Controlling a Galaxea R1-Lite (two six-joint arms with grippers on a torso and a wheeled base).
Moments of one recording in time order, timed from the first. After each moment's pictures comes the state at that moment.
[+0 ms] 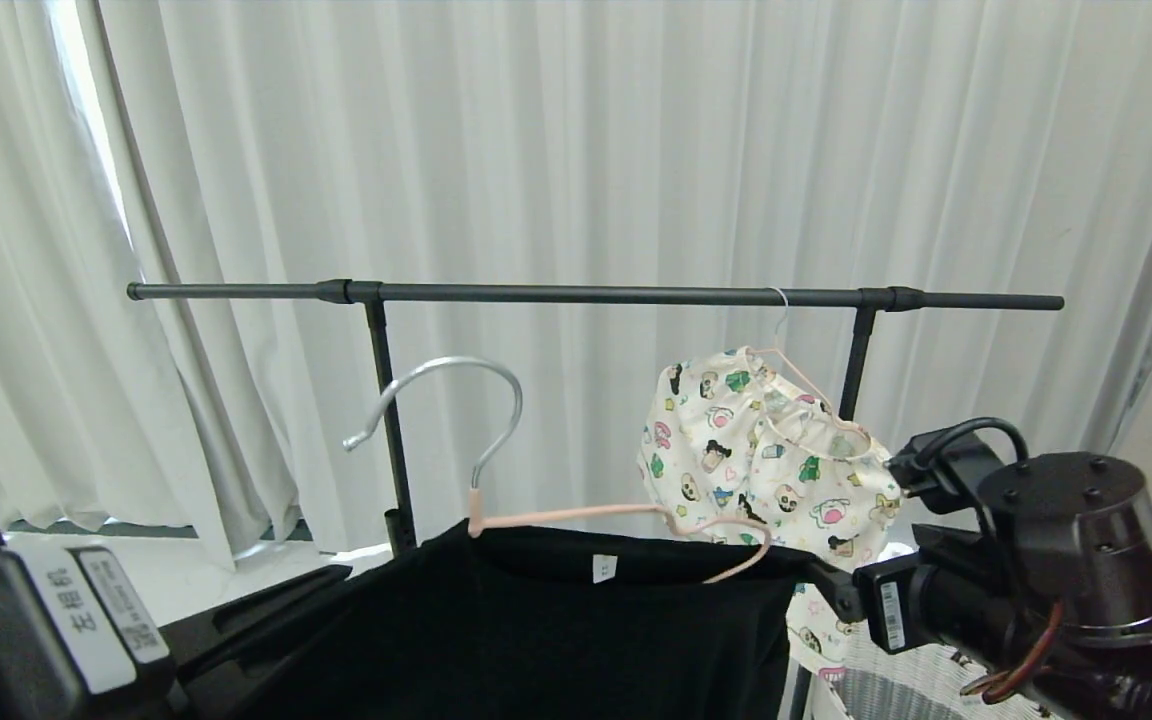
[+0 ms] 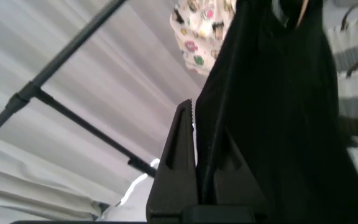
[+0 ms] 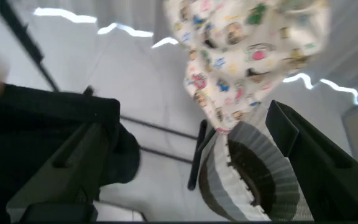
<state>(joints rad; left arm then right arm) -1.07 1.00 -0.51 -0.17 0.51 0.42 0.83 1.51 -0.55 -0.39 -0.50 0.28</state>
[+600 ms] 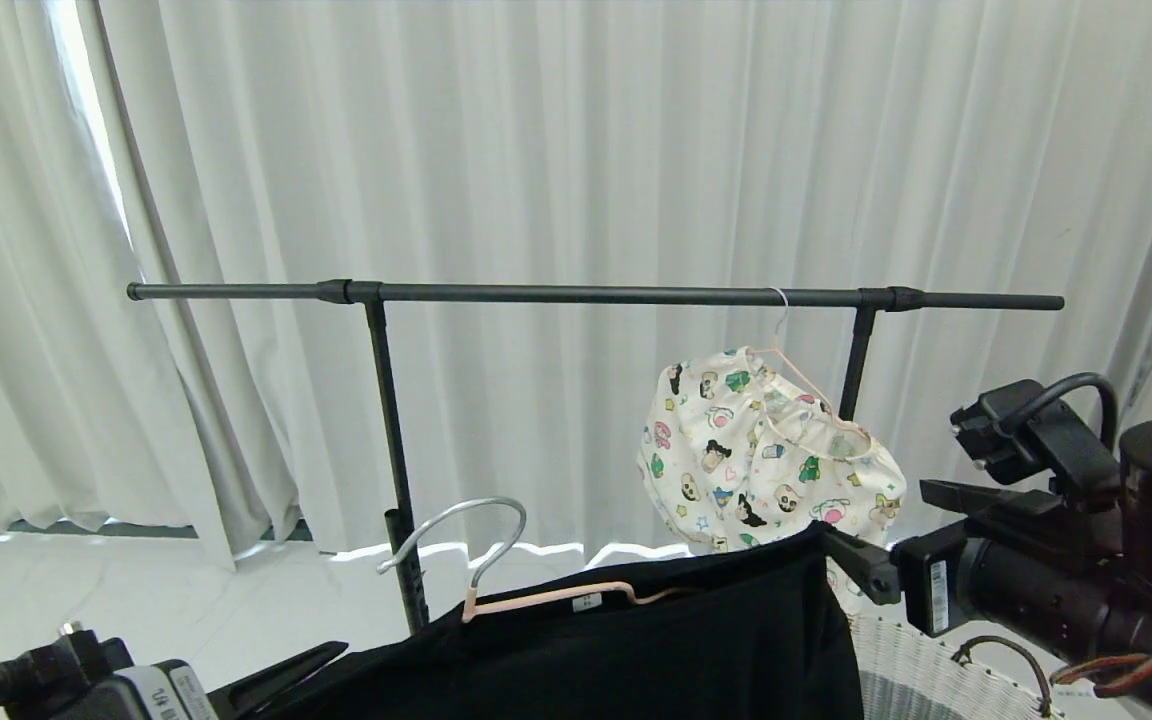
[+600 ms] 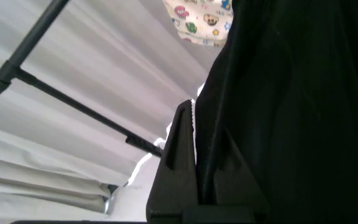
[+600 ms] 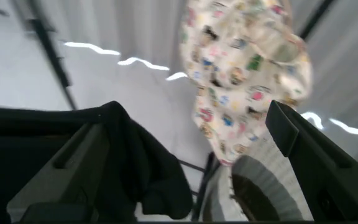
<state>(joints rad) -1.07 1.00 -0.39 -0.16 0.51 0.42 0.84 1.37 -0.55 -0.44 -0.39 0.16</state>
